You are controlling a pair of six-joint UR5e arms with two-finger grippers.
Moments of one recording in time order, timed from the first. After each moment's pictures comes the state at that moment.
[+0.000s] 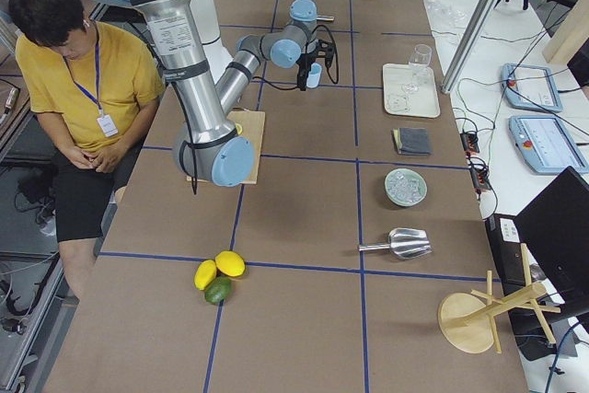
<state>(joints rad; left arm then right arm) -1.19 -1.48 -1.77 -2.05 -2.29 -0.49 0.63 -1.24 2.06 -1.54 2.02 1.30</state>
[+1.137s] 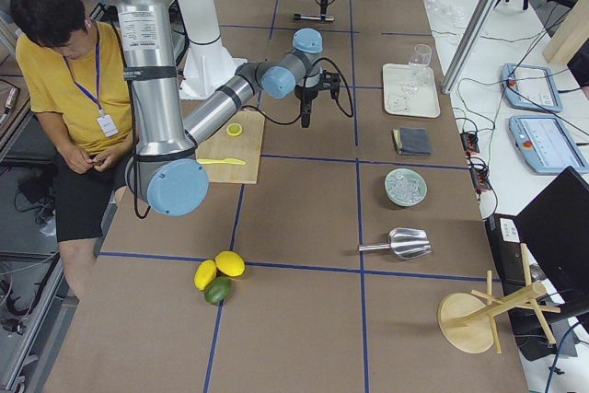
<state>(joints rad) -0.84 -1.66 -1.65 -2.05 -2.13 -0.87 0.78 -1.45 2.10 -1.54 2.12 0.97</state>
